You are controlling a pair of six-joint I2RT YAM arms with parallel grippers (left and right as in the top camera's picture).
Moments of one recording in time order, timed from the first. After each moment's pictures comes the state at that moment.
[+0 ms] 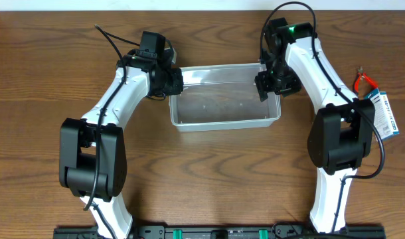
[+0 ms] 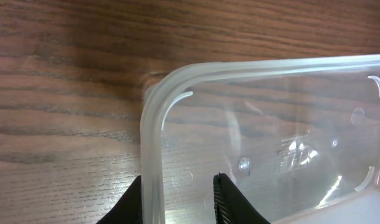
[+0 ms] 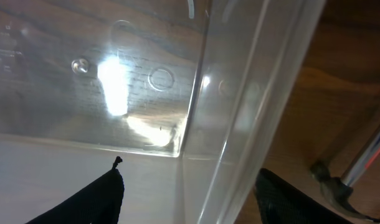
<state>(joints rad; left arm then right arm) -0.21 1.94 1.44 -0.70 0.29 -0.29 0.23 2.19 1.91 -1.38 -0.01 0.04</state>
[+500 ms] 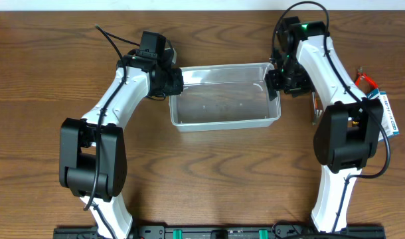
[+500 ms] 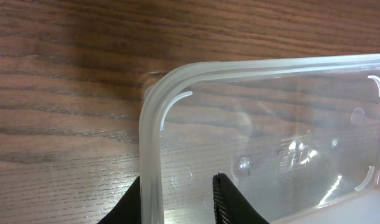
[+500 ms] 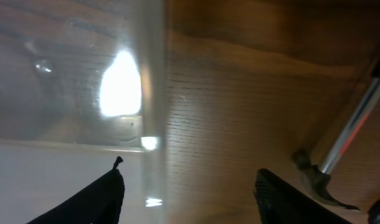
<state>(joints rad) -0.21 1.94 1.44 -0.70 0.29 -0.29 0.16 2.18 1.91 -1.40 -0.01 0.04</state>
